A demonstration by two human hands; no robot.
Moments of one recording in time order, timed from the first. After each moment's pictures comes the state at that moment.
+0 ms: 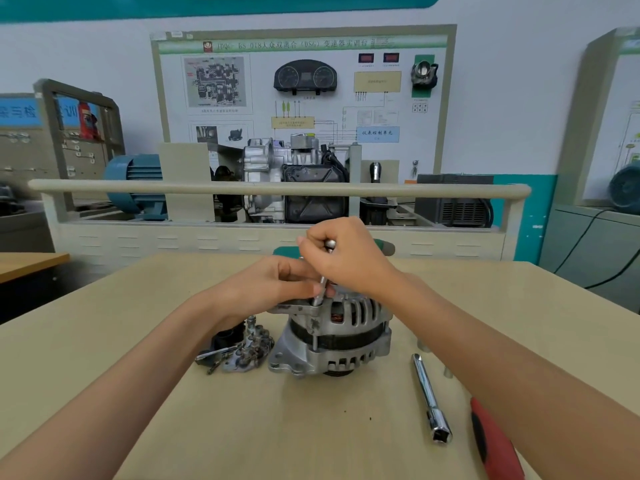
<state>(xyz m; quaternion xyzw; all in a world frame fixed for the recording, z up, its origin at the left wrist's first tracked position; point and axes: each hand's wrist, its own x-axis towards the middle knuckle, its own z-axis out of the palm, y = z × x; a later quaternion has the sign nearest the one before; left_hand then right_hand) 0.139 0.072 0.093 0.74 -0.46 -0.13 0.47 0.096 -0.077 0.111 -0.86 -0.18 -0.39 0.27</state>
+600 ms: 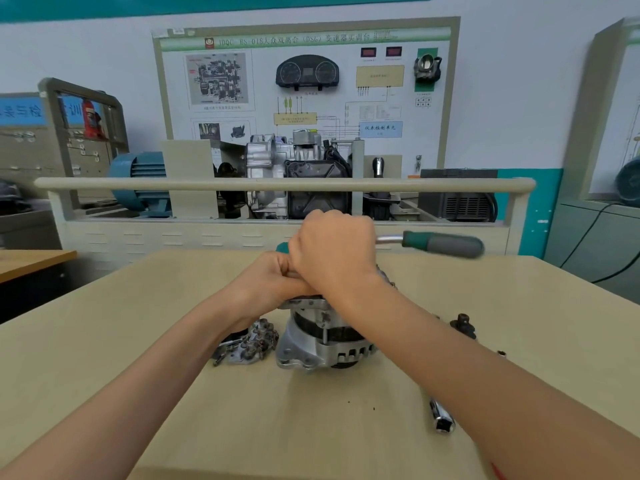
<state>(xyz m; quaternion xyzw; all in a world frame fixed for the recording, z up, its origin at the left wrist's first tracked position) 0.137 0.068 0.080 0.73 -0.40 -0.07 0.55 0.084 -0.032 0.115 -0.89 0.03 -0.45 -0.09</state>
